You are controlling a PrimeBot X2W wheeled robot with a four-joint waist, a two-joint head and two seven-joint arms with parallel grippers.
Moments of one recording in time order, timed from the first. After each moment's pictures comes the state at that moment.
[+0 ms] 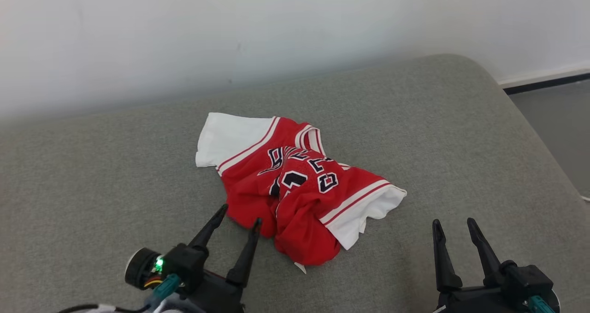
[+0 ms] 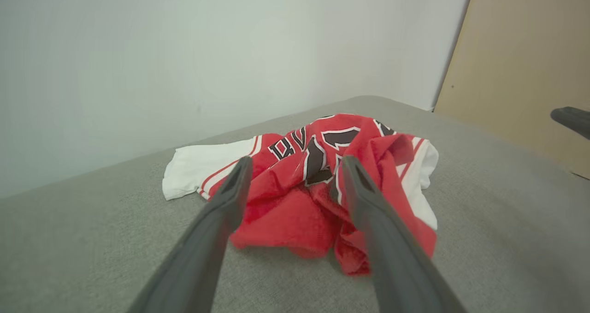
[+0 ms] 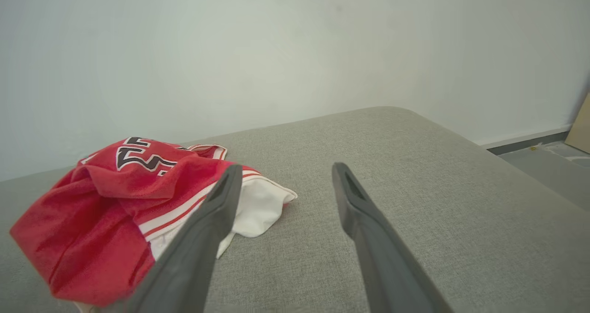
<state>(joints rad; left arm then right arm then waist) -0.25 0.21 -0.42 0.31 -0.30 -0.13 -0.26 -0.02 -0.05 0.02 0.20 0.18 0.13 -0.26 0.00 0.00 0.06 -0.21</state>
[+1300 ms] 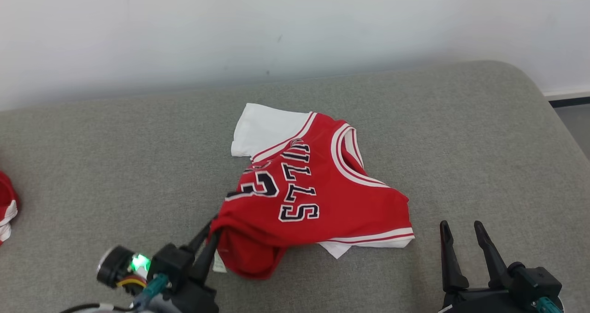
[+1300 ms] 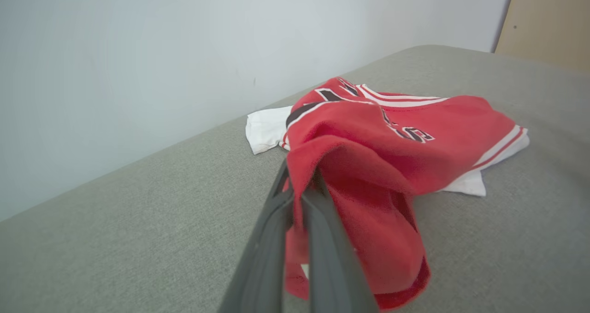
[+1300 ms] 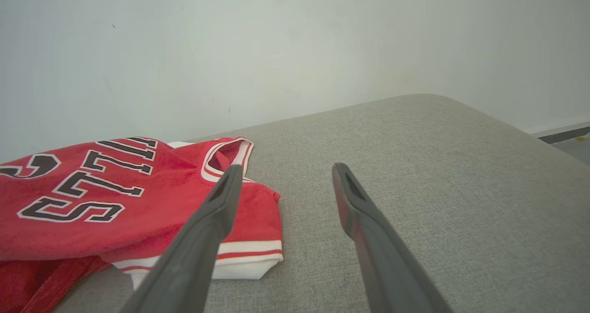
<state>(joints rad) -0.30 0.33 -0.49 0.33 -0.25 -0.10 -0.21 -0.02 -0.05 0.00 0.21 0.22 0.13 -0.26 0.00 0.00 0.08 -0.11</state>
